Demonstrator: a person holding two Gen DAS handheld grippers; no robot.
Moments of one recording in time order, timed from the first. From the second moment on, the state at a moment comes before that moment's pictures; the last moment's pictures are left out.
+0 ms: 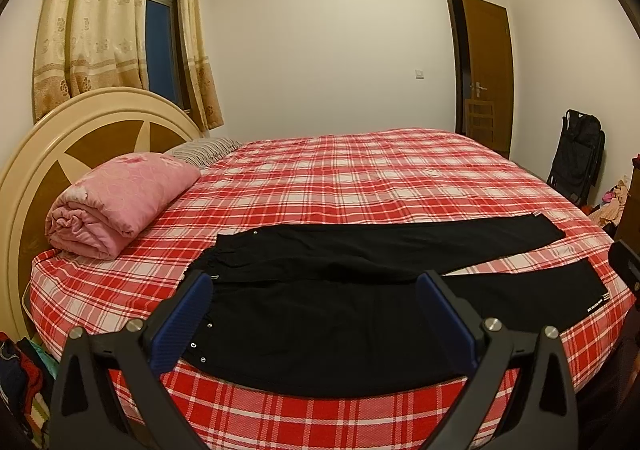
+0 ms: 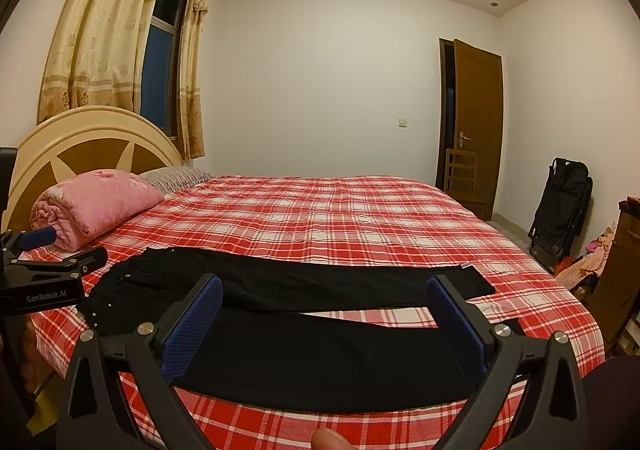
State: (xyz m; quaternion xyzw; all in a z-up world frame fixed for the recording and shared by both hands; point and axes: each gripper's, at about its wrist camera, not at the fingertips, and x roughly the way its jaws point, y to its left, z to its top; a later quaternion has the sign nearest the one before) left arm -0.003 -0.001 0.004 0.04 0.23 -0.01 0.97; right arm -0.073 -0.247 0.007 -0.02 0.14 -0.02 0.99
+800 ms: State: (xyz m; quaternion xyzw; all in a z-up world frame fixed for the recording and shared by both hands) left arm -0.002 0.003 0.002 0.04 0.23 0.00 0.97; right arm -0.071 -0.245 0.003 -0.03 0.15 -0.01 0.99
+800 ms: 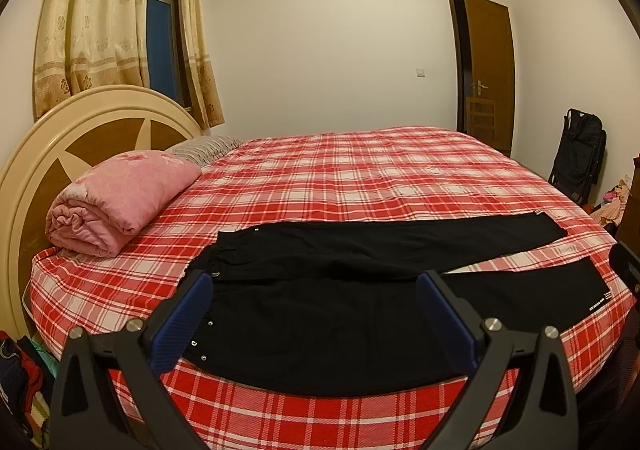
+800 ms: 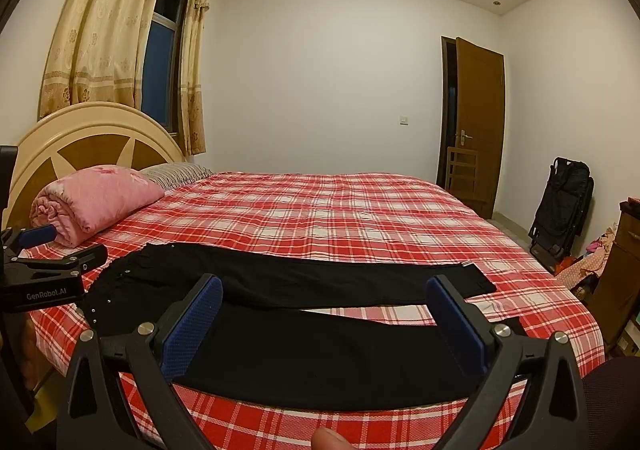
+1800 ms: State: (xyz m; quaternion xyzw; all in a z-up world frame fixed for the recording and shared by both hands) left arm 0.004 0.009 -0.007 0.04 0.24 0.00 0.97; right arm -0.056 -0.243 -0.017 -0.03 0.17 0.01 0.98
